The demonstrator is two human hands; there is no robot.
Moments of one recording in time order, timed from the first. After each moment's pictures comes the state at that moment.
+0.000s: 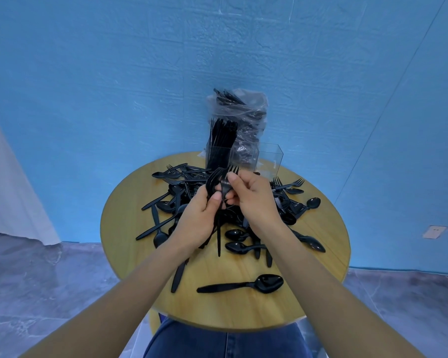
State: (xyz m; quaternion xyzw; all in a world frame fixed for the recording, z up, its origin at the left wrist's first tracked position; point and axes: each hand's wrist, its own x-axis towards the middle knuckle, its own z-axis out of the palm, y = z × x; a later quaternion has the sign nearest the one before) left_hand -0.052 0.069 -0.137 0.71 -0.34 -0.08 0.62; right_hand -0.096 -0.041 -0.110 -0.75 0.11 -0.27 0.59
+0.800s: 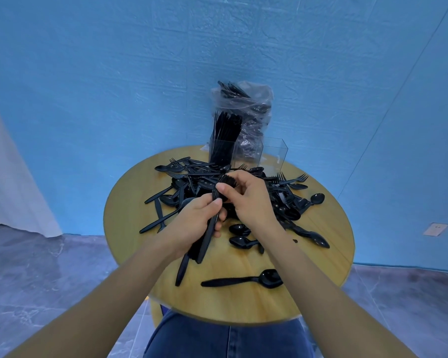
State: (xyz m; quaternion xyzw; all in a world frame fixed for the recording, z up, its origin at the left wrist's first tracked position) left_hand -0.054 0.090 -0.135 0.64 -0.28 -0.30 0.65; right_hand -0.088 -0.037 -0.130 -0.81 0.09 -0.28 0.51
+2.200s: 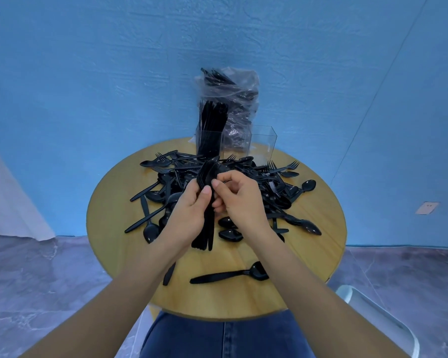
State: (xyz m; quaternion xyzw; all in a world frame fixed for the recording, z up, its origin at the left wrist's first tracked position) left_hand -0.052 0.065 -0.156 0.64 -0.28 -0.18 0.70; right_hand -0.104 -0.034 -0.138 -0.75 0.15 -0.26 0.59
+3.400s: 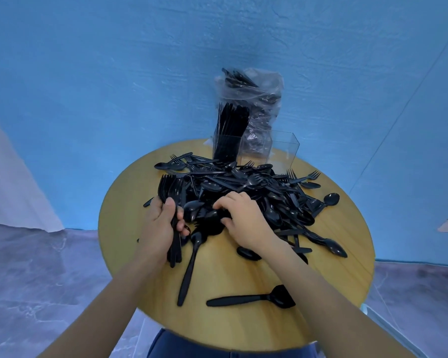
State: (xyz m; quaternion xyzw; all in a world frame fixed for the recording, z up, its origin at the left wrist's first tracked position) left_hand -0.007 0.105 -0.181 0.62 -0.11 -0.12 0.76; right_hand -0.064 -0.050 -0.166 -0.99 0.06 -0.08 0.14
